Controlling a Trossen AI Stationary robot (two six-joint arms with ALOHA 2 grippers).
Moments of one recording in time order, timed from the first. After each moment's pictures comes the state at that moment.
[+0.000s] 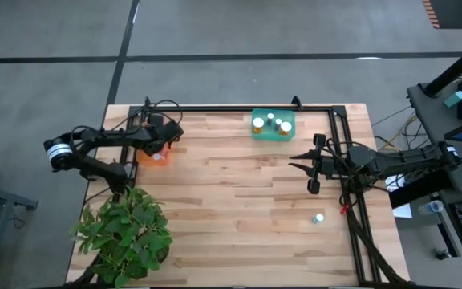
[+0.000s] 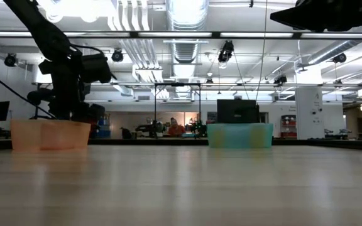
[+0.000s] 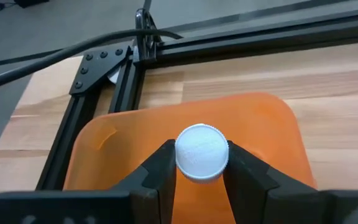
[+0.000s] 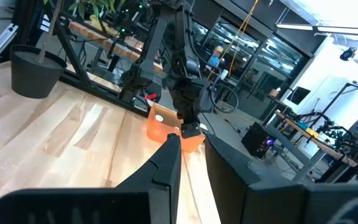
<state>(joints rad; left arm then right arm) 0.61 1.32 0.55 -0.39 -0.85 -0.78 0.10 0.59 0.33 0.27 0.19 -0.51</state>
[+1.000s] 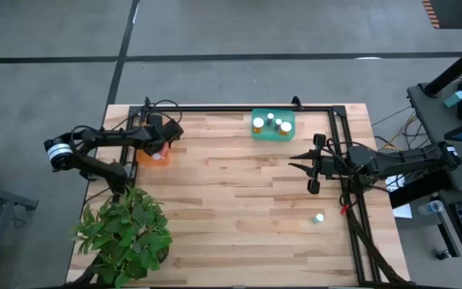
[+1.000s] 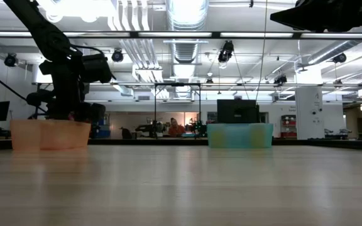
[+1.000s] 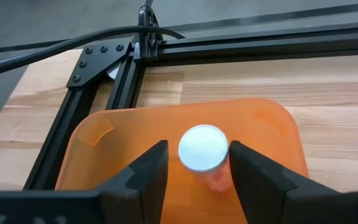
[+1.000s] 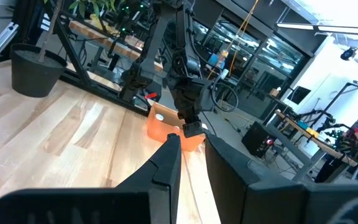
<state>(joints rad) 0.62 1.32 0.54 -0.38 -0.84 -0.83 0.10 0.59 0.33 0.27 0.19 -0.51</state>
